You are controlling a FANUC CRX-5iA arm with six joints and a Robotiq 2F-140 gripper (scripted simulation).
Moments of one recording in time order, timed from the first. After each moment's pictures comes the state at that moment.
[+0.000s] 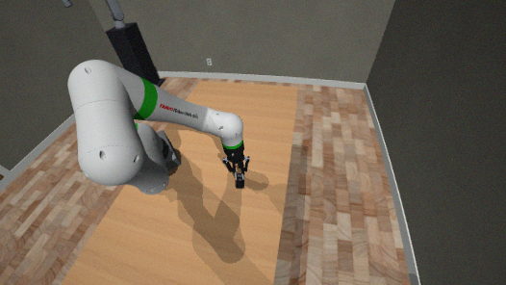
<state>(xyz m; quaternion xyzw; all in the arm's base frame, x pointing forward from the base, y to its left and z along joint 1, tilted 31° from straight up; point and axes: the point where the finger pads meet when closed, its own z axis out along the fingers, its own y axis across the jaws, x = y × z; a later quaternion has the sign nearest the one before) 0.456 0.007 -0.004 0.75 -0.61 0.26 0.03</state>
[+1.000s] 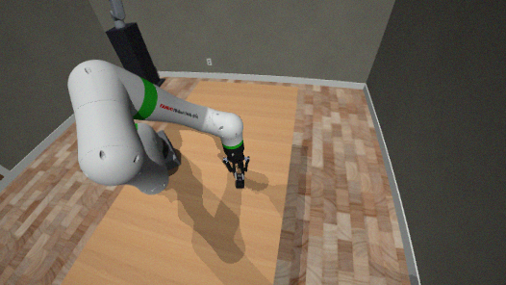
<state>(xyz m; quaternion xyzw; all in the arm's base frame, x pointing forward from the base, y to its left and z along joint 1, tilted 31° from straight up) 0.456 0.007 -0.004 0.75 -0.61 0.26 0.03</state>
